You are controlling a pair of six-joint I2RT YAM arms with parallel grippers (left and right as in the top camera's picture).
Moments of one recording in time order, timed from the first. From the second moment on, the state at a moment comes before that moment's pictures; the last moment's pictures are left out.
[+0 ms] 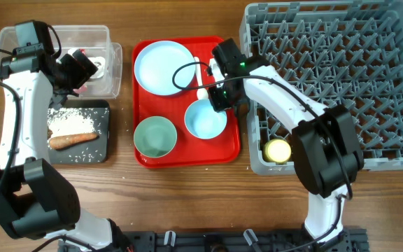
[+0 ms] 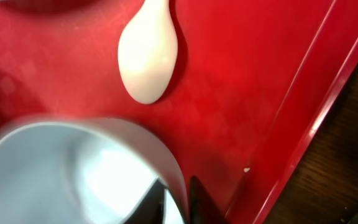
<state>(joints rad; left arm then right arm) 0.23 1.74 1.49 -0.94 0.06 -0.55 0.48 2.06 1.54 -0.83 -0.17 0.13</state>
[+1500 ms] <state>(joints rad) 0.23 1.74 1.49 -0.94 0.06 -0.55 0.35 1.93 1.71 -0.33 1.03 -0.05</state>
